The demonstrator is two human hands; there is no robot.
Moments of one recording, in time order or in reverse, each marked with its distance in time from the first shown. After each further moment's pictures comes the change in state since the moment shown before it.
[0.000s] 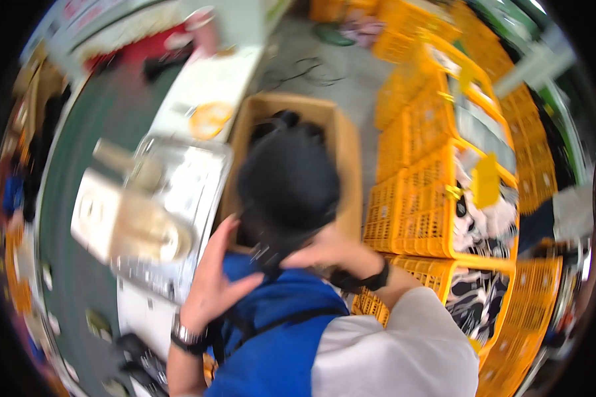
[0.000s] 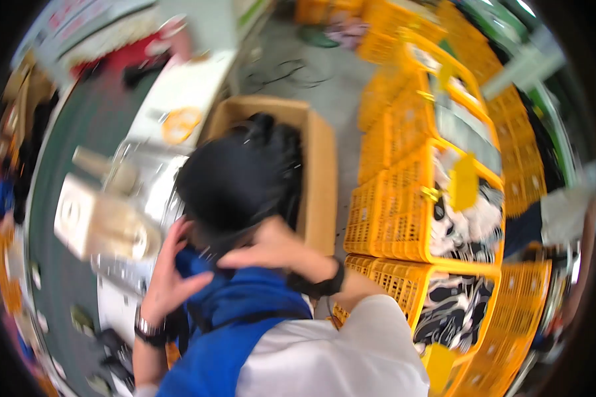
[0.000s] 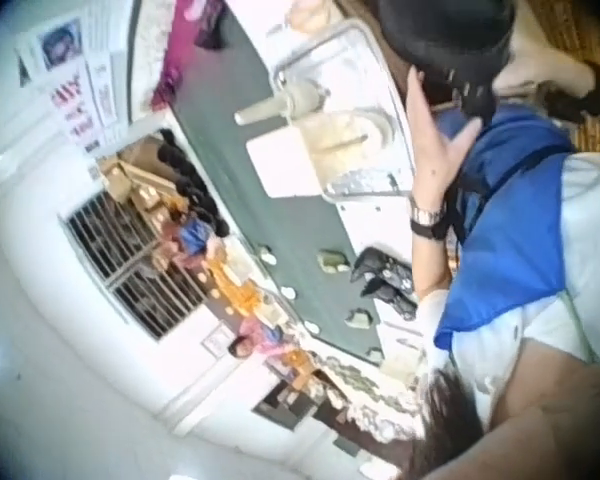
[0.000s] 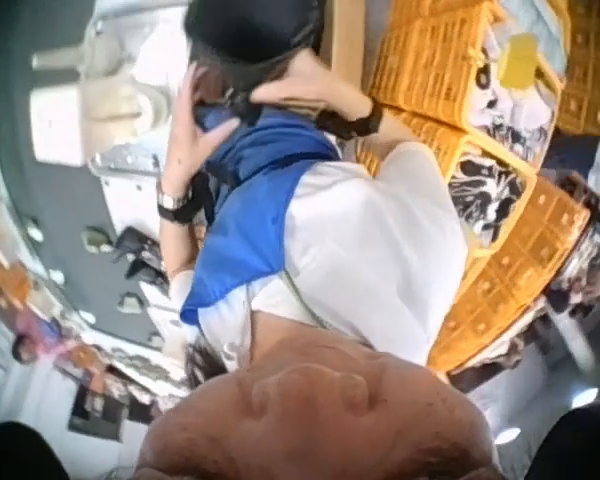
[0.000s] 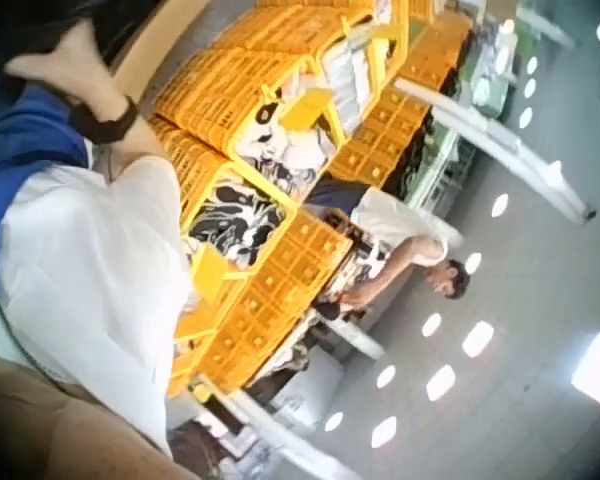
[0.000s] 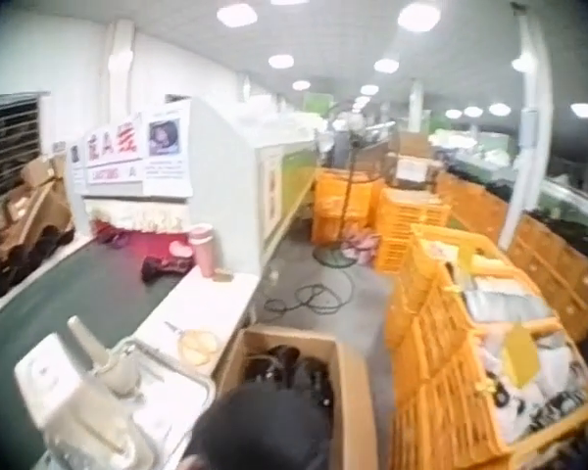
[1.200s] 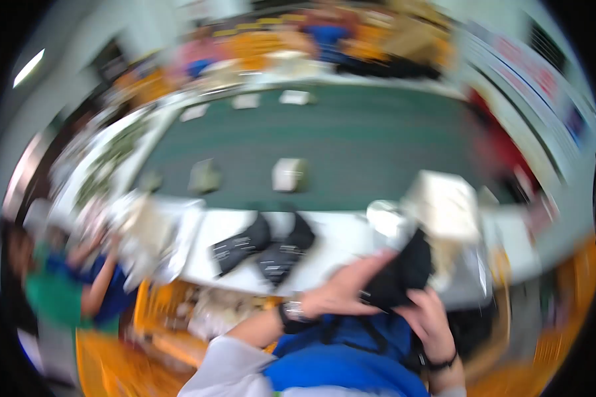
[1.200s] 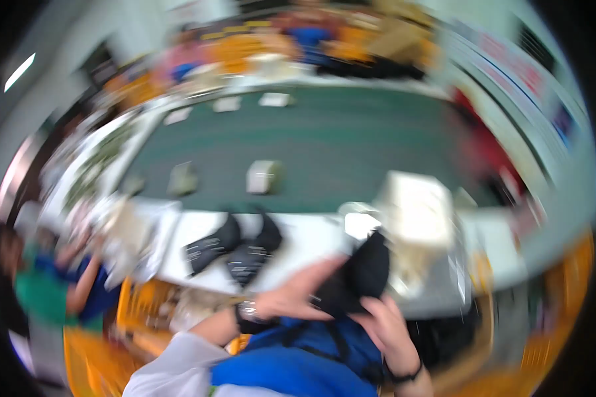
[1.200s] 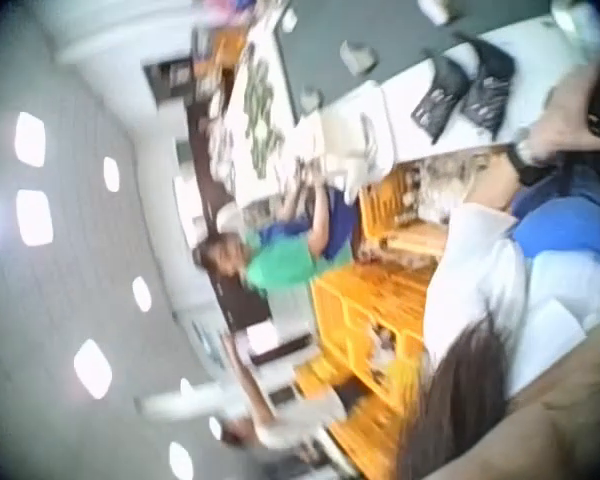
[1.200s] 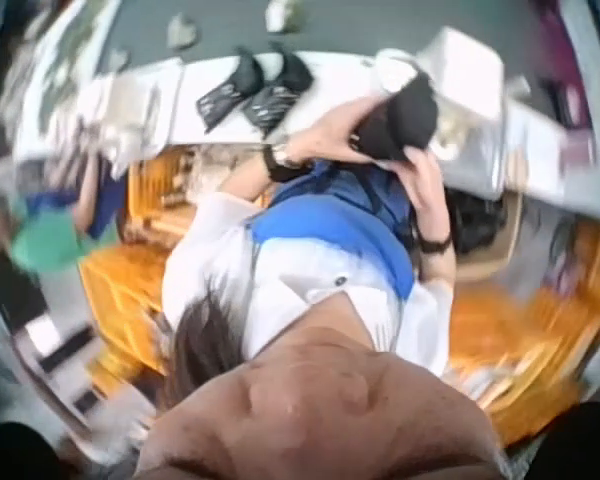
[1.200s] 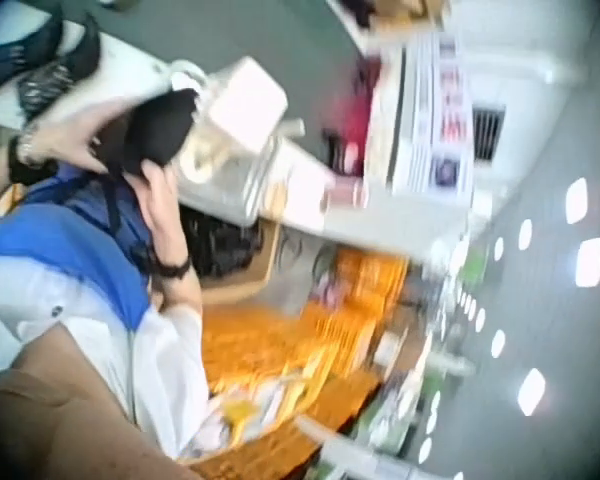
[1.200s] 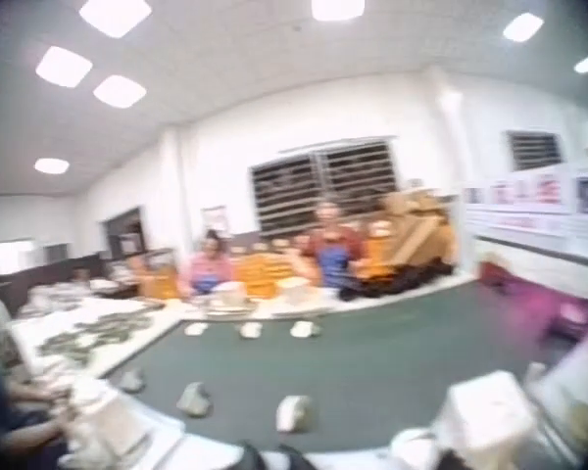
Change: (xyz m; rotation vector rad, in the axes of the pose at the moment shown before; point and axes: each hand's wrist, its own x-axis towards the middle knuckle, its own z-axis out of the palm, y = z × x) left_hand -0.245 -0.015 -0.077 0.170 0.811 -0.193; right_hand 0.047 0.008 0.259 0.263 -0.780 0.691
